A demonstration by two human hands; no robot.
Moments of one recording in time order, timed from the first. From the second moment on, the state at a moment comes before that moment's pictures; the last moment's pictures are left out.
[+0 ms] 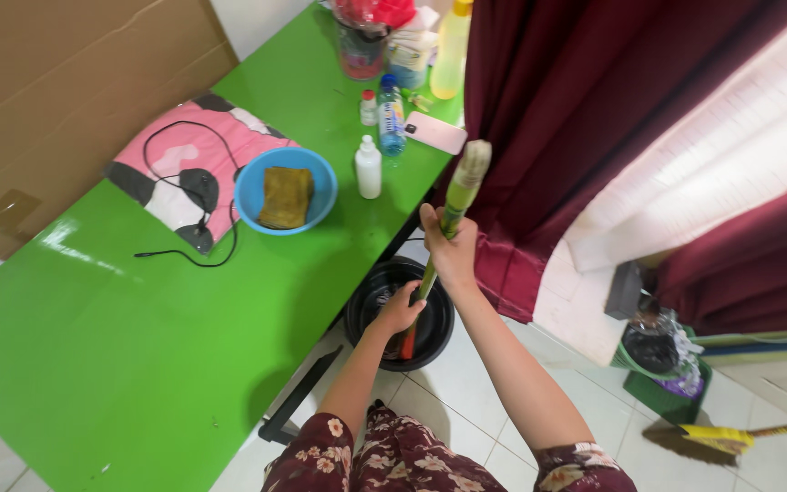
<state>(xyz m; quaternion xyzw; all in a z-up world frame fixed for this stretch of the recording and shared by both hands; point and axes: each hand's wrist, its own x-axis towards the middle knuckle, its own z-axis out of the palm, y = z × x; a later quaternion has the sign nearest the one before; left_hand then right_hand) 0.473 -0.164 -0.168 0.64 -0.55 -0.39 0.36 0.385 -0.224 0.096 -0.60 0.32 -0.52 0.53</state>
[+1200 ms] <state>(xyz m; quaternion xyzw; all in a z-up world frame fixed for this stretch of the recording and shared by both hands) 0.130 0.086 -0.001 0.51 -0.78 0.09 0.34 -0.180 0.157 0.186 -0.51 0.10 -0.78 0.34</state>
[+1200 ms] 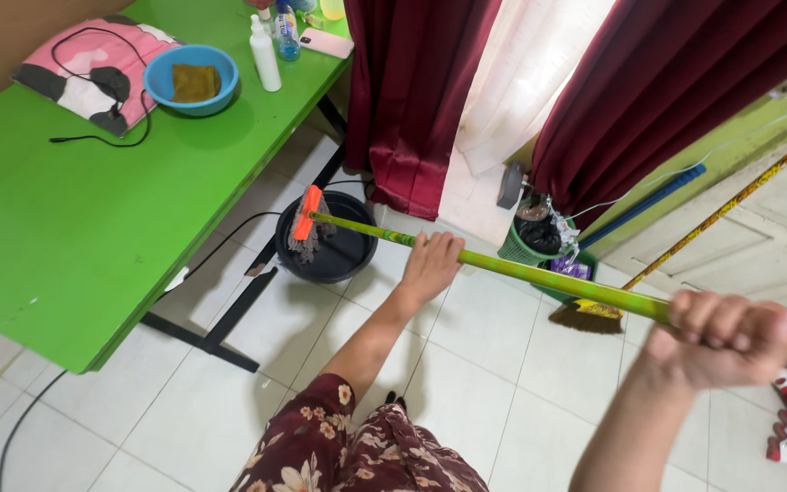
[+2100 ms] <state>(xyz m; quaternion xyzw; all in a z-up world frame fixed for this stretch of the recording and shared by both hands) 0.127 0.384 -0.129 0.53 -0.82 -0.04 0.20 -0.136 0.403 0.128 -0.38 0.31 -0.77 0.41</state>
